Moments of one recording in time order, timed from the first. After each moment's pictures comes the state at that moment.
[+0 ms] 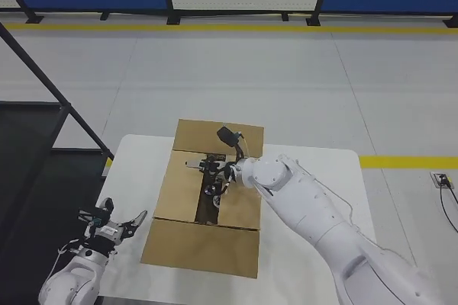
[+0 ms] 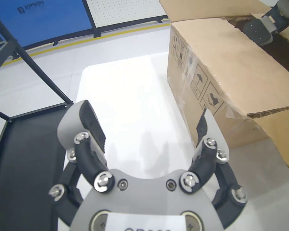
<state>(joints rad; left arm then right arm) 1.41 -1.11 -1.64 -1.50 1.28 -0.36 0.17 -0.20 -1.63 0.59 -0.52 0.22 -0.14 0.69</state>
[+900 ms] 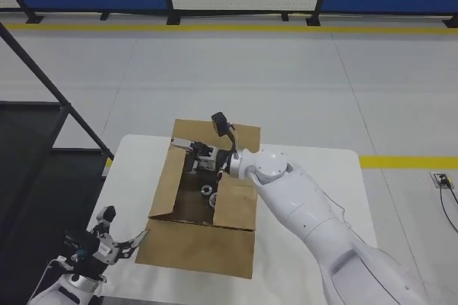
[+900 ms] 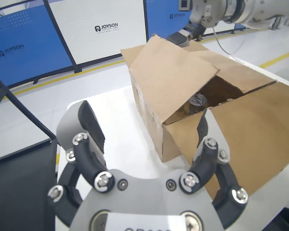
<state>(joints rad) 1.60 -1.09 -1.72 -1.73 1.39 -0.52 0.37 -0.15 -1.72 0.73 -0.39 0.53 -0.34 0.86</state>
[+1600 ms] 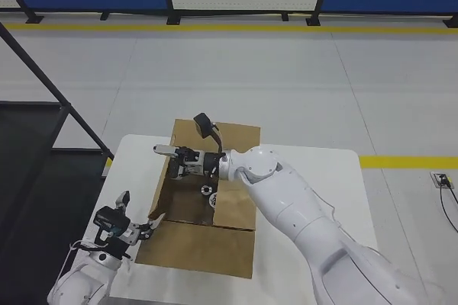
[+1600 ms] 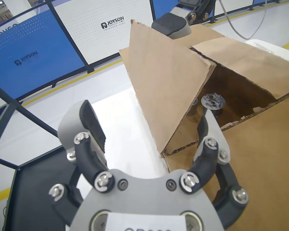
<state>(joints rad) 1.46 -1.11 -1.58 -1.71 1.46 -0.32 0.24 -0.12 -1.79 0.75 -0.35 0.54 -0.38 0.98</state>
